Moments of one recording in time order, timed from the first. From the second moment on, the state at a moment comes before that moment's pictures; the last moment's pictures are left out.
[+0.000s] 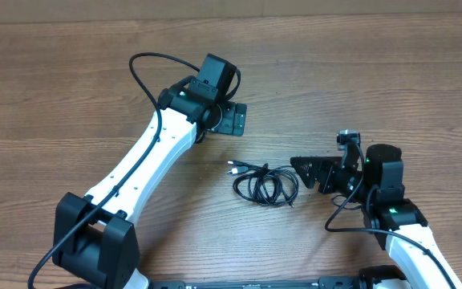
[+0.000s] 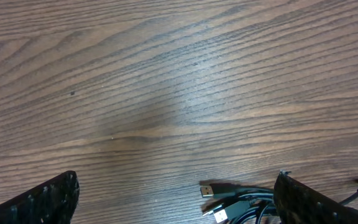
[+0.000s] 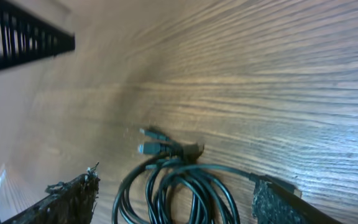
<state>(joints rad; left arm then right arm) -0.48 1.75 1.46 -0.85 -0.08 -0.31 0.10 1.05 0.42 -0.07 -0.61 0.36</state>
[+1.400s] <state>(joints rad) -0.48 1.75 1.46 -0.85 -0.08 -0.31 0.23 1.47 0.42 0.06 -0.60 0.10</state>
